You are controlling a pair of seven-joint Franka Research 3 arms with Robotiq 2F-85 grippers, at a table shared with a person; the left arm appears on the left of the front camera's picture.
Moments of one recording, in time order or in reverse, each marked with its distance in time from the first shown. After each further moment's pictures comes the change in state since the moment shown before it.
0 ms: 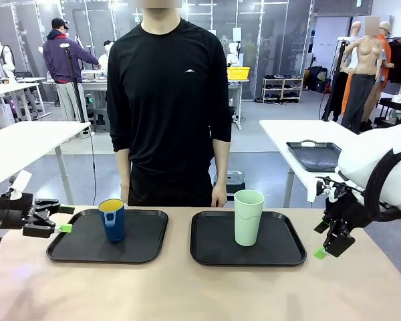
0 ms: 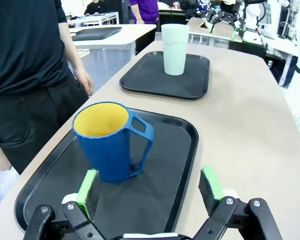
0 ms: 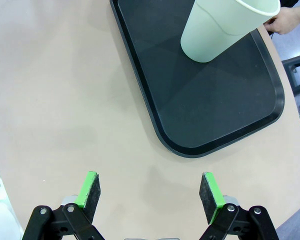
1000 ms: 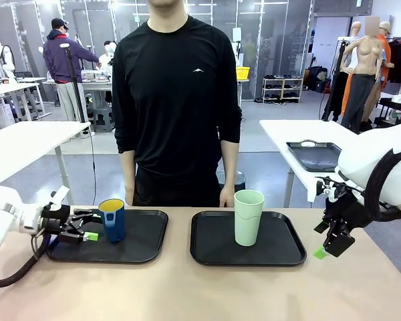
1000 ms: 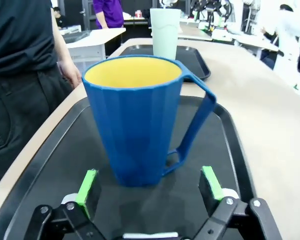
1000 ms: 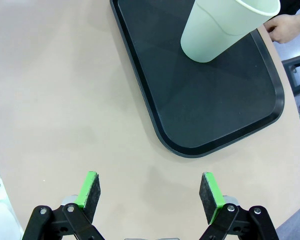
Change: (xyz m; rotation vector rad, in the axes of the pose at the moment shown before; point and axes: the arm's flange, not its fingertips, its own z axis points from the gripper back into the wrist) left arm -0.084 0.092 -0.087 -0.213 -0.075 -0.039; right arm 0.000 0.000 0.000 0.000 0.000 0.000
